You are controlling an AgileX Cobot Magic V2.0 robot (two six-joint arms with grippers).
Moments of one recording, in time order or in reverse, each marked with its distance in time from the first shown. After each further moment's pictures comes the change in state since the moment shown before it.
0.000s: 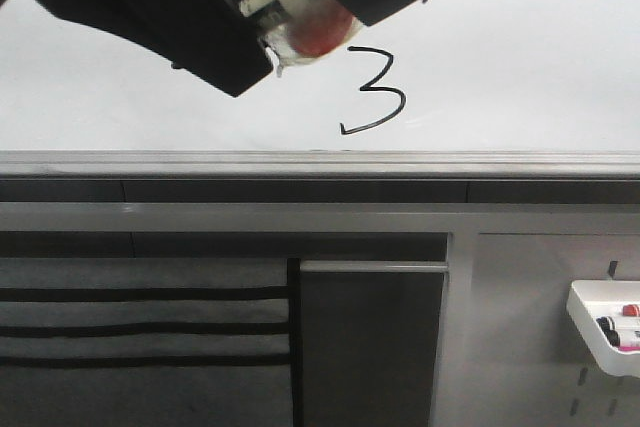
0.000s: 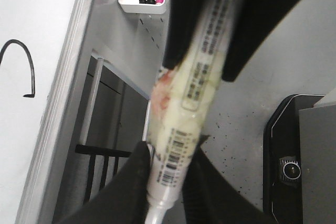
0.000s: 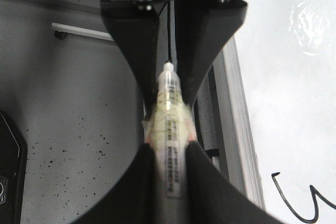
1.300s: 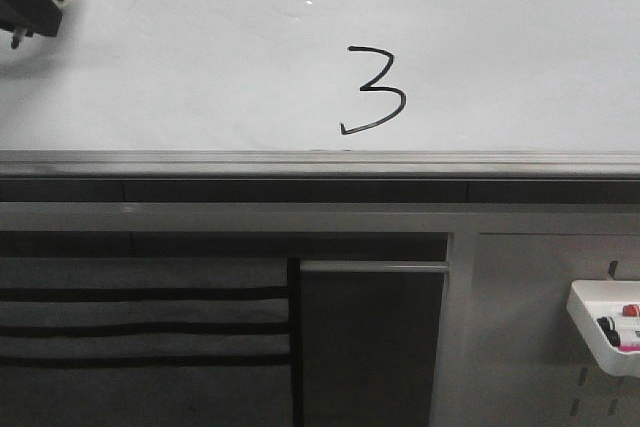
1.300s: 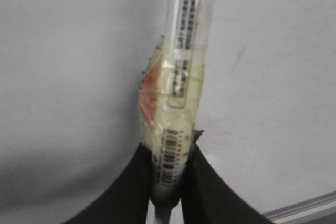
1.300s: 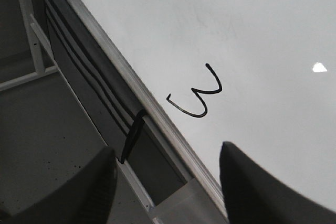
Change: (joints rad) left arm 0.558 0.117 0.126 -0.289 -0.547 -0.307; right arm -0.345 -0.147 0.001 0.000 0.016 0.300
